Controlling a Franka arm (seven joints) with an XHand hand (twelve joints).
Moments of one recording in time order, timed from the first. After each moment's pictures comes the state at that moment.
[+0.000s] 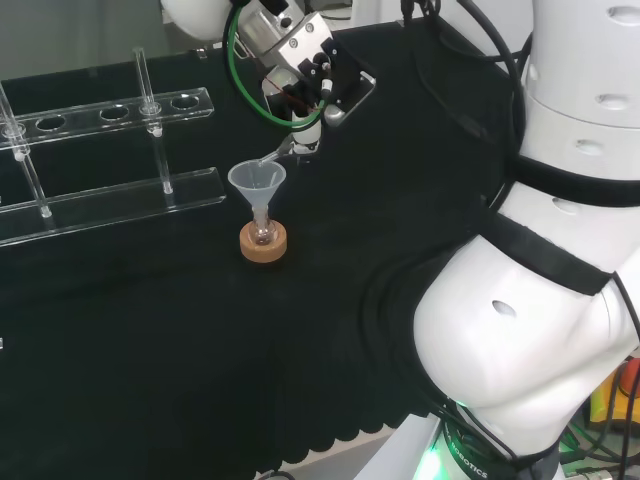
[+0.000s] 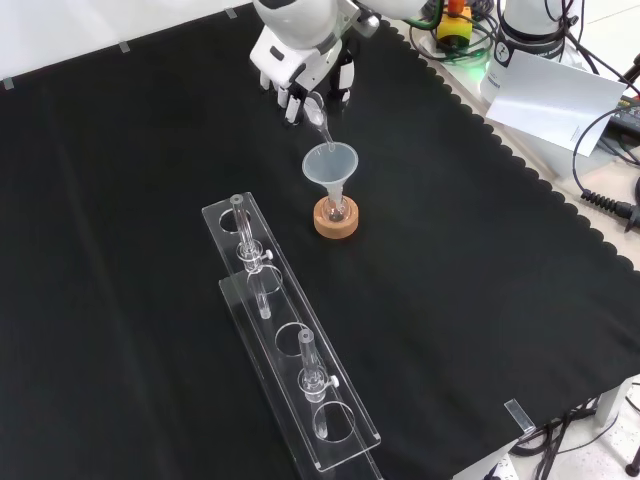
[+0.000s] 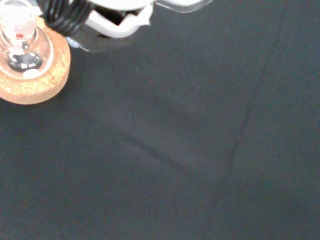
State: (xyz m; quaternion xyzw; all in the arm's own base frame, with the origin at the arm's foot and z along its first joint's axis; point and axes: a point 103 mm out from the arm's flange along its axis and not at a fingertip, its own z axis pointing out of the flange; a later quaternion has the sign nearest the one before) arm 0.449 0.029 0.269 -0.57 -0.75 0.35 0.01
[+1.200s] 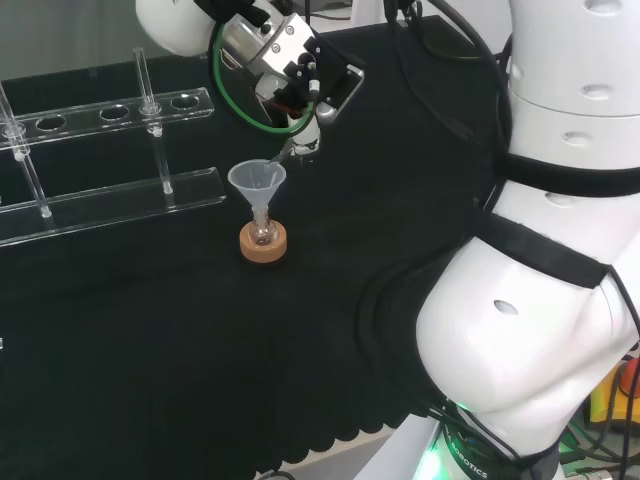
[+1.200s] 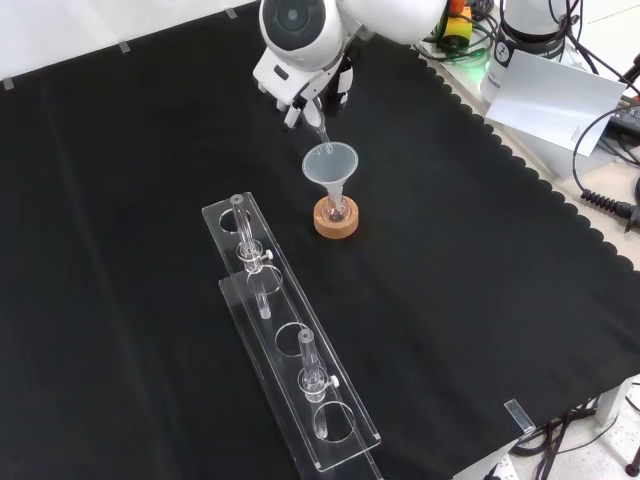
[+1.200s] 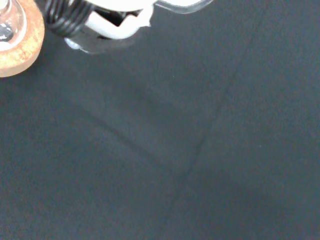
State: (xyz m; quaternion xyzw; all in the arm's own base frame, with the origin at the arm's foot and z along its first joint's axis) arm 0.456 0.036 0.272 -0.55 -0.73 0.41 -0.03
